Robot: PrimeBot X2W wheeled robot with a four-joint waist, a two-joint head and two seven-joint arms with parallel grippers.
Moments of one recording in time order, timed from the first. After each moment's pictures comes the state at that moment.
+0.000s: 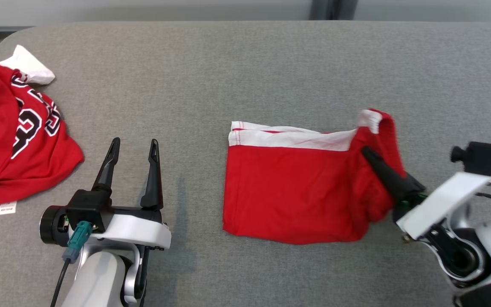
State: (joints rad) left arm -0.25 0.11 -0.22 0.20 -0.26 0.14 -0.26; right arm -0.34 -0.34 0.35 0.12 1.08 0.13 0.17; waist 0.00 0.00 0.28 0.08
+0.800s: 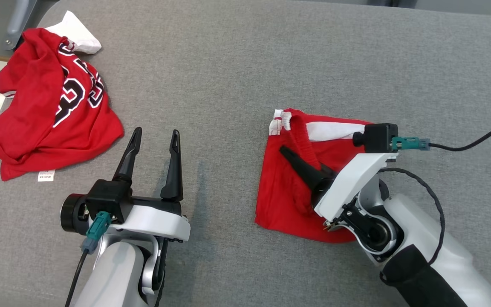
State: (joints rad) left arm -0.30 0.06 -0.26 0.22 -0.25 0.13 -0.26; right arm -0.63 -0.14 0.65 0.46 1.15 0.13 0.15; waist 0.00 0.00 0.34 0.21
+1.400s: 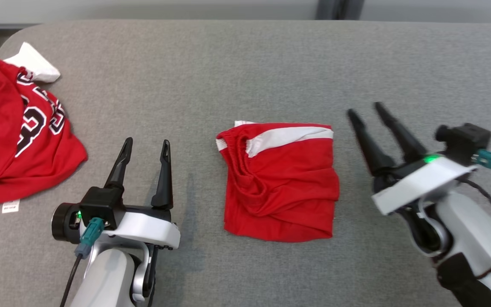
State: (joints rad) left arm -0.27 0.07 -0.23 0.25 -0.23 0.12 -0.26; right arm -0.58 -0.31 0.60 0.37 0.84 0.13 -0.25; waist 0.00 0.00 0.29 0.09
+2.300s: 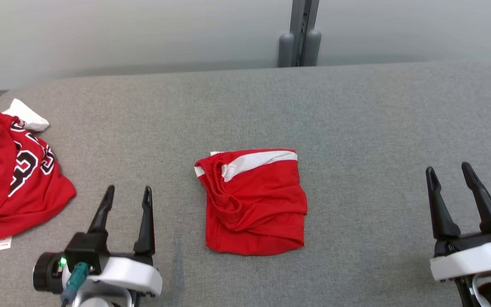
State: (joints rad) left arm -0.08 0.14 -0.21 0.13 -0.24 0.16 -0.22; right arm -0.10 -0.20 0.04 0.11 0.29 0.13 -0.25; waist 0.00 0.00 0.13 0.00
